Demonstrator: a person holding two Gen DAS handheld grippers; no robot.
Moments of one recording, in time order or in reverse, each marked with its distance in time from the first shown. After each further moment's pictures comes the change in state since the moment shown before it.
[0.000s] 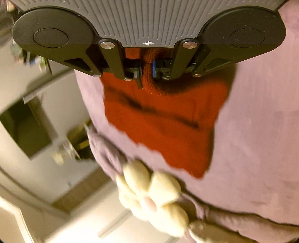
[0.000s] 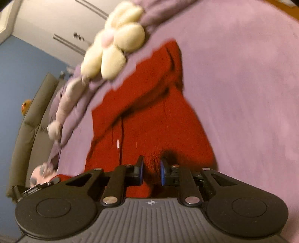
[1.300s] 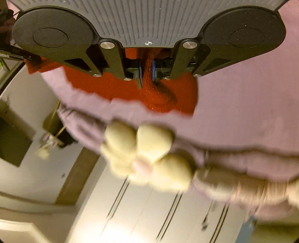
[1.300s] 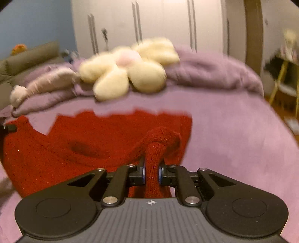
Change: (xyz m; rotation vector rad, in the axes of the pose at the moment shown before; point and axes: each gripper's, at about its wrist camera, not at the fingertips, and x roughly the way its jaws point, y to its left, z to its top) left arm 0.044 -0.017 0.056 0.316 -0.265 0.165; right arm 0.067 0.071 0.035 -0.647 -0.317 -0.286
